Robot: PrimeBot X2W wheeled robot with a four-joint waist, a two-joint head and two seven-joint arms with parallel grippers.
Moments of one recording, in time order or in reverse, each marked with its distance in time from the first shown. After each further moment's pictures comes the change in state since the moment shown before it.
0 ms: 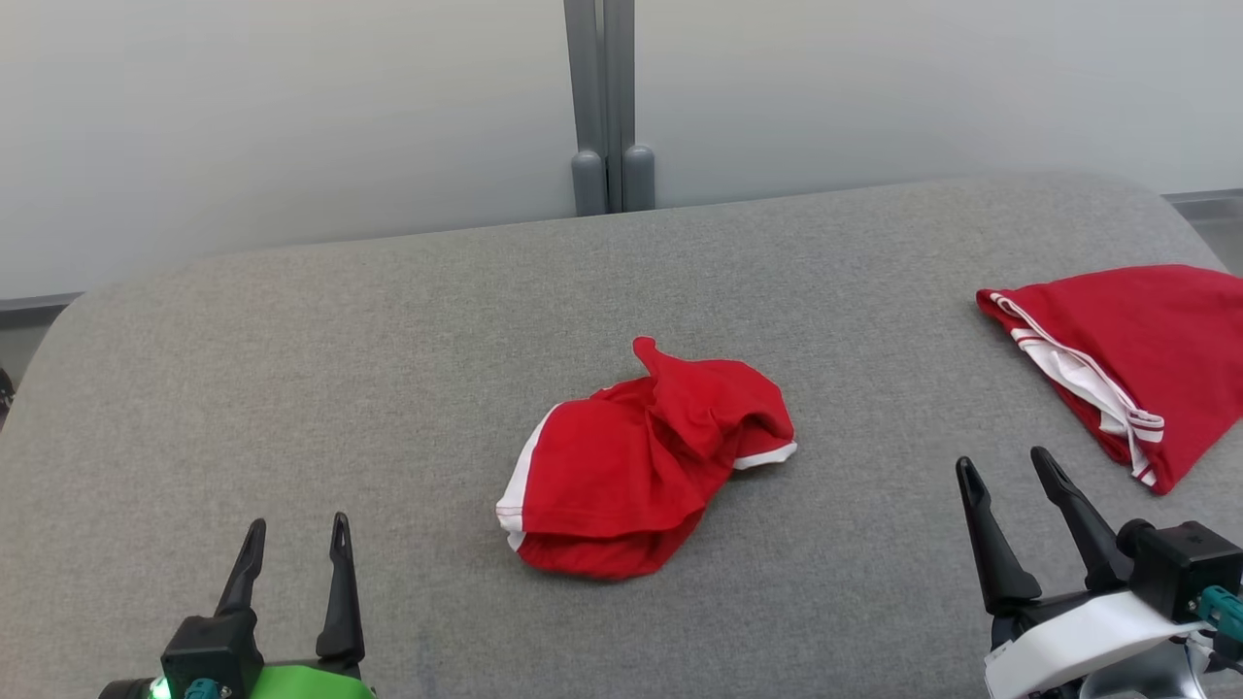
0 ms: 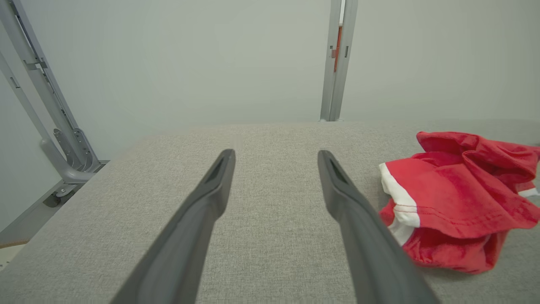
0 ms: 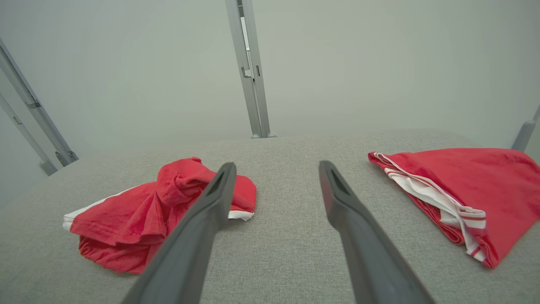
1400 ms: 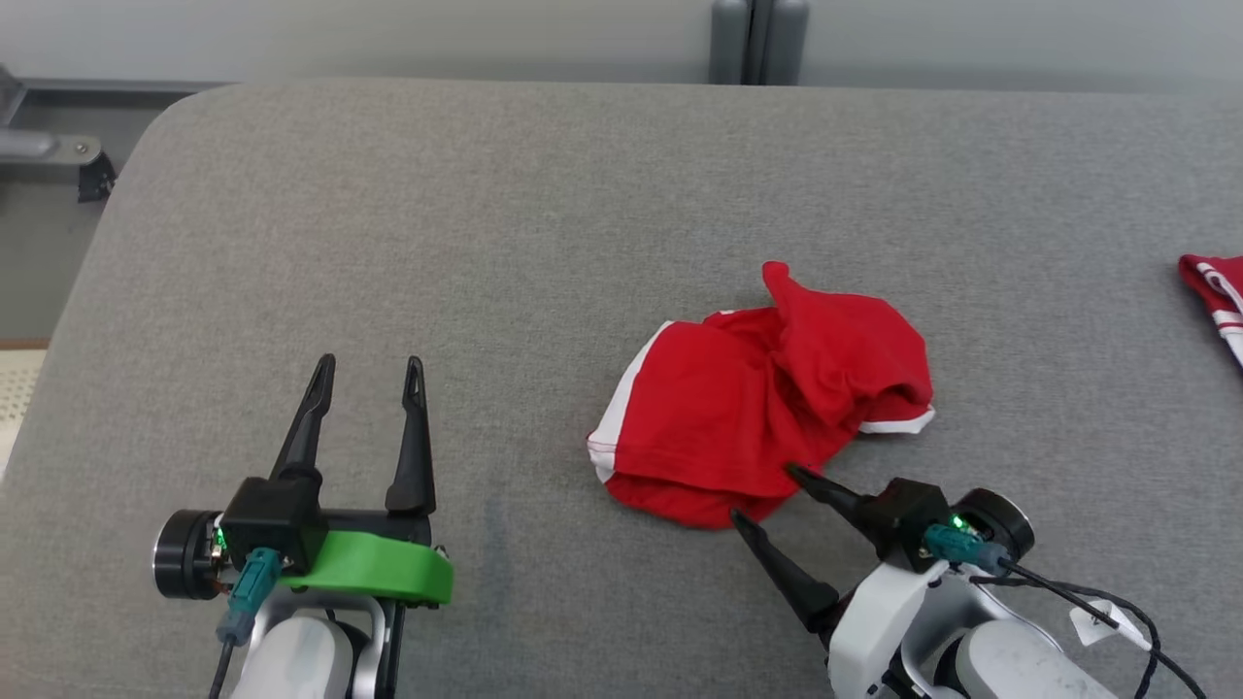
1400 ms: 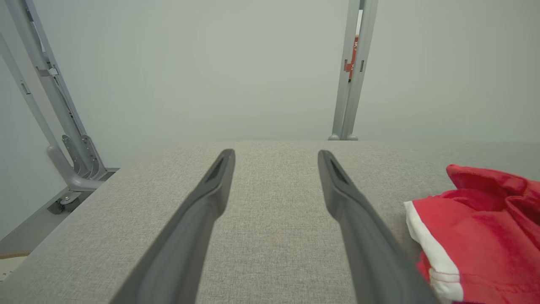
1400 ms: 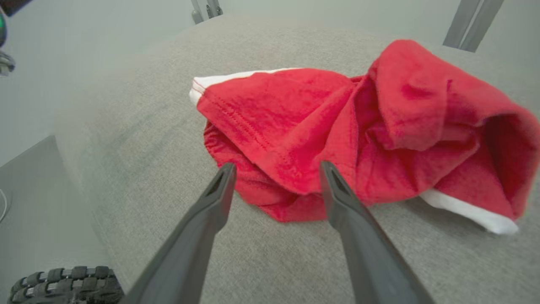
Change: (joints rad) left arm -0.235 -0.066 -0.079 -0.005 0.042 -0.018 -0.013; right arm -0.314 -0.157 0.523 0.239 0.060 0.000 0.062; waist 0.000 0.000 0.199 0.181
